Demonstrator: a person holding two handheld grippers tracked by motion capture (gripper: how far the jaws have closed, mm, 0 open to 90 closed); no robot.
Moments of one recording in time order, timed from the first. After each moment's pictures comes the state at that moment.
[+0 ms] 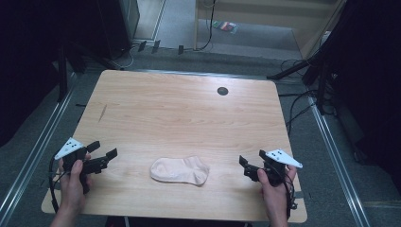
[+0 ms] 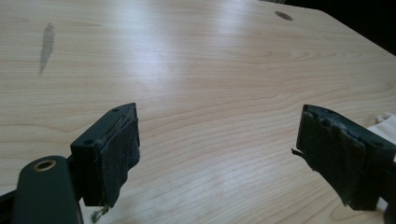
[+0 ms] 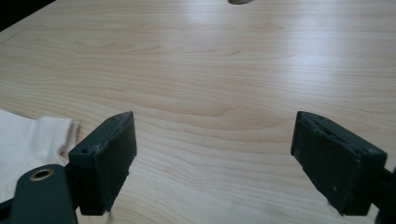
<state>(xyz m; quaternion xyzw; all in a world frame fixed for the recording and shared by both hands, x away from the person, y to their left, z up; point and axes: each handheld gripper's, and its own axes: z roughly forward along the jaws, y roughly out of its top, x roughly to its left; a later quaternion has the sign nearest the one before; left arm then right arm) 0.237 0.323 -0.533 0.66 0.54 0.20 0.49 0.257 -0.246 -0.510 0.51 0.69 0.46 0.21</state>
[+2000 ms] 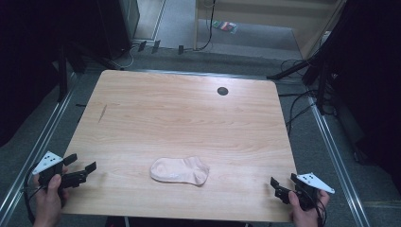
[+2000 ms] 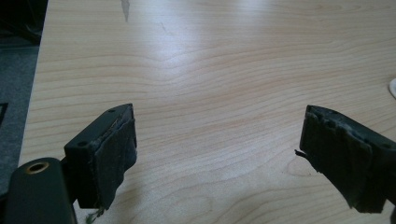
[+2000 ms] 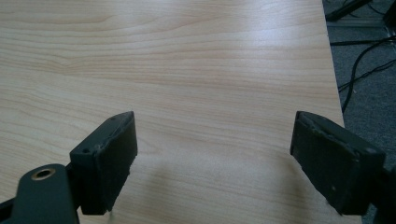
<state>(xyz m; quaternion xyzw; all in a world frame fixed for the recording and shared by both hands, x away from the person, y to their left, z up) 0.201 0.373 -0.553 0.68 0.55 0.23 0.44 0.211 -0.340 -0.549 0.57 0.69 0.39 0.23</state>
